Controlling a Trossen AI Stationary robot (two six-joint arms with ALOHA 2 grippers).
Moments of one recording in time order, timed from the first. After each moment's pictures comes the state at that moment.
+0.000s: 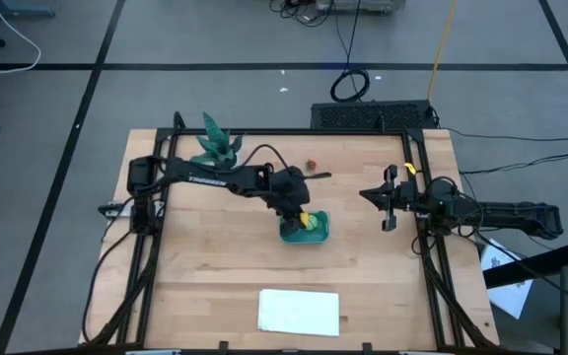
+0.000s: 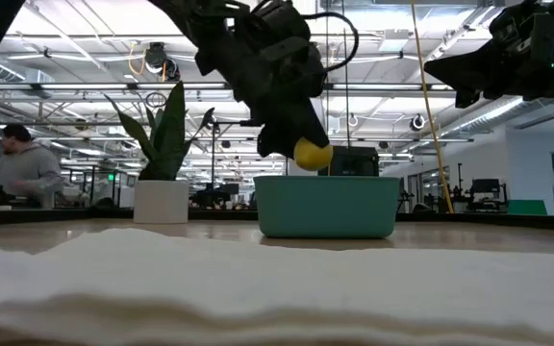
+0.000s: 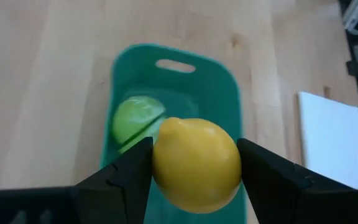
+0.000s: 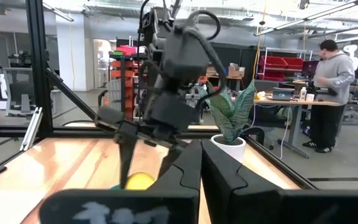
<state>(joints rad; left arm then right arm) 0.13 1.92 1.37 -0.33 0.37 -0.16 -0.18 0.34 0.02 0.48 -0.08 -0.04</state>
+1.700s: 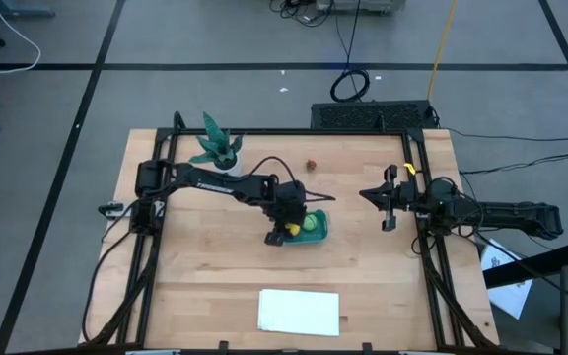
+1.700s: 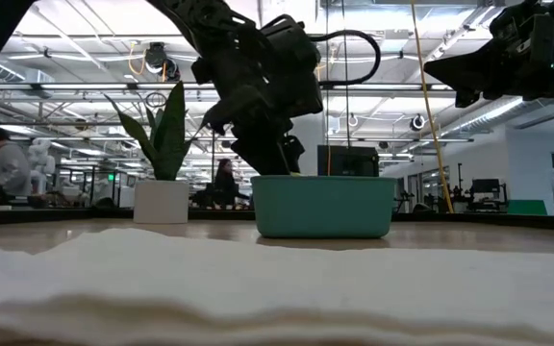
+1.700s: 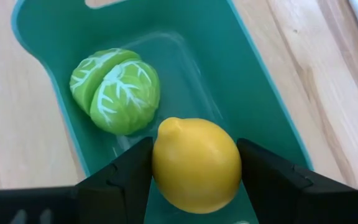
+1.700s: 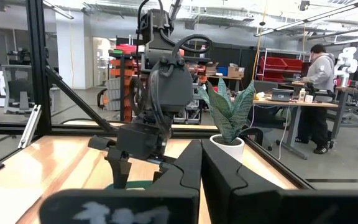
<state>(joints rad) 0.08 2.00 1.37 -0.46 0.31 0.32 -0.18 0.34 0.02 0.48 -0.08 -0.05</state>
